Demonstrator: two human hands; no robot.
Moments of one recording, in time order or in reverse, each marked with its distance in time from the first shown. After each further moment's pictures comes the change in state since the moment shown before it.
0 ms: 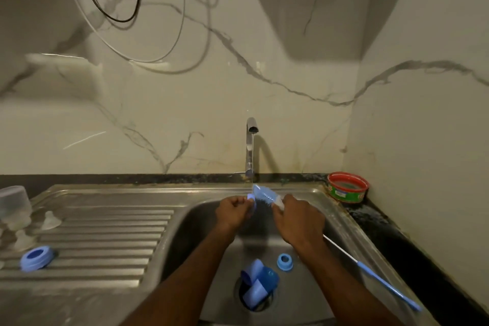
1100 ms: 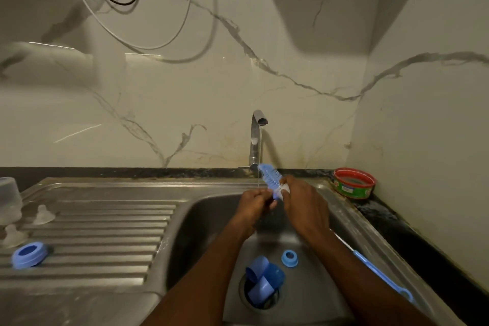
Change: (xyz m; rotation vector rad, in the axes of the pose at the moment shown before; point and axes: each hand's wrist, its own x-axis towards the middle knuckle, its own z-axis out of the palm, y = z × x) left_hand 0.005 0.007 0.024 -0.436 -0.309 -0.086; right_hand 0.017 -0.016 0.001 0.186 0.109 -0.039
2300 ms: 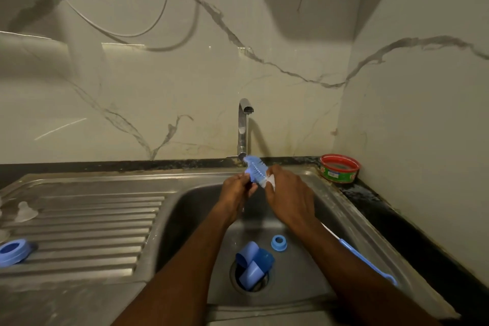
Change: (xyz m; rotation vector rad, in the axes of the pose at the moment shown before) left_hand -0.001 0.009 -0.002 -0.228 0.122 -0.014; right_hand -0.015 -0.001 -0.003 -0.046 0.045 -0.085
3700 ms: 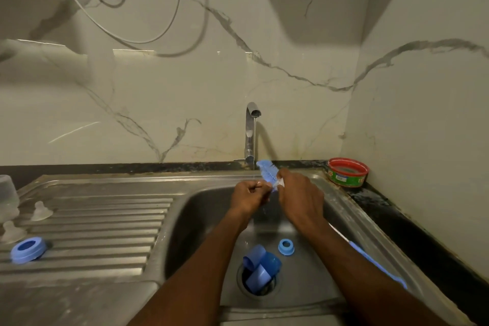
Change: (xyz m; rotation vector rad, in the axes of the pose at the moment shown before) left_hand -0.015 -0.006 0.001 0.446 -0.065 0.216; right_hand 0.006 -0.002 -0.002 -0.104 -0.066 0.101
